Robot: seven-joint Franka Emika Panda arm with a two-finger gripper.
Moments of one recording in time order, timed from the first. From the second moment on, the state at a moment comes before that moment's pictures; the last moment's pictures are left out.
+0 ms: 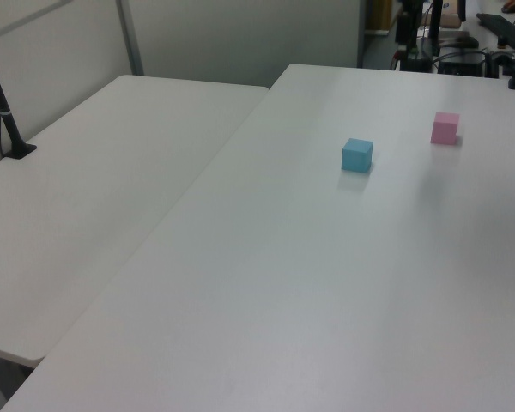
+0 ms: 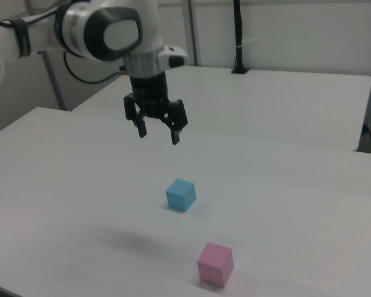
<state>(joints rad) 0.04 0.07 -0.29 -1.62 0.00 1.69 -0.26</state>
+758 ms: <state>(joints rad) 0.05 0.27 -0.26 -1.72 0.00 1.98 -0.21</state>
